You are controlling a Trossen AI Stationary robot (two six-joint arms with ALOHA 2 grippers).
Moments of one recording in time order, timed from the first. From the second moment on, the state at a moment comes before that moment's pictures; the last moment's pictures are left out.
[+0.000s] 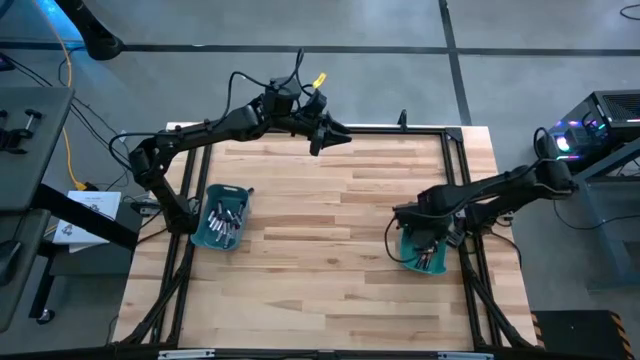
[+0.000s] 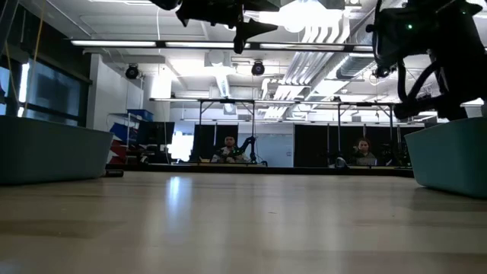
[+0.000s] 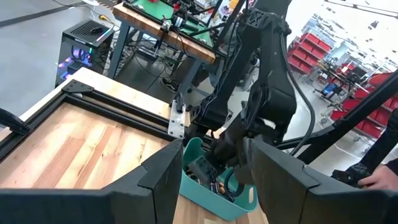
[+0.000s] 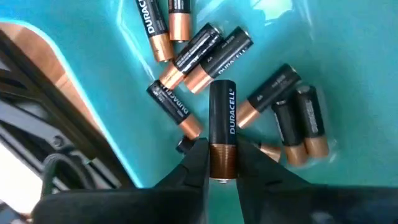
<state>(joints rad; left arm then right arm) 0.44 1.70 1.52 -0.06 0.55 -0.34 0.10 1.28 0.73 -1.16 -0.11 -0.82</state>
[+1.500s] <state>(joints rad) 0.41 1.64 1.52 -1.08 -0.04 -0.62 -0.11 1.17 1.37 -1.02 0.25 -0.07</state>
